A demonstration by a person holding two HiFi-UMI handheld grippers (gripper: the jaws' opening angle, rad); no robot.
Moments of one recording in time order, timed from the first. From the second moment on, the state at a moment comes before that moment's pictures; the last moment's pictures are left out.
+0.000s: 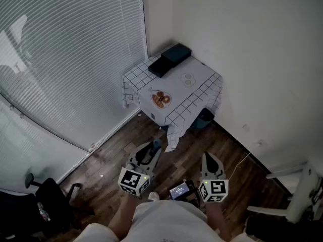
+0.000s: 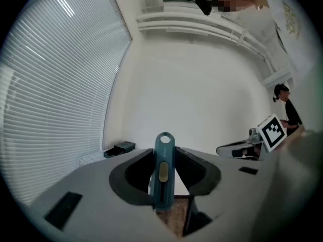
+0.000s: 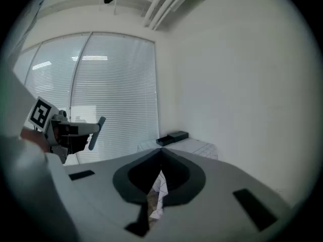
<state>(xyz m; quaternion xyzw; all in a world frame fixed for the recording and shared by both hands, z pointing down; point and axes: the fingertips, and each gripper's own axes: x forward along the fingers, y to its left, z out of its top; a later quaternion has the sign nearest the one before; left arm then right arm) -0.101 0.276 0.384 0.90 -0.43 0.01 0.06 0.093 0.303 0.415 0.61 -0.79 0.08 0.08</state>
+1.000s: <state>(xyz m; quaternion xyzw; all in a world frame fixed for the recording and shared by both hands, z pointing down) -0.074 0.283 0.368 0.88 -0.48 -0.01 0.05 0.128 0.302 0.407 0.60 -0.80 0.07 0.05</state>
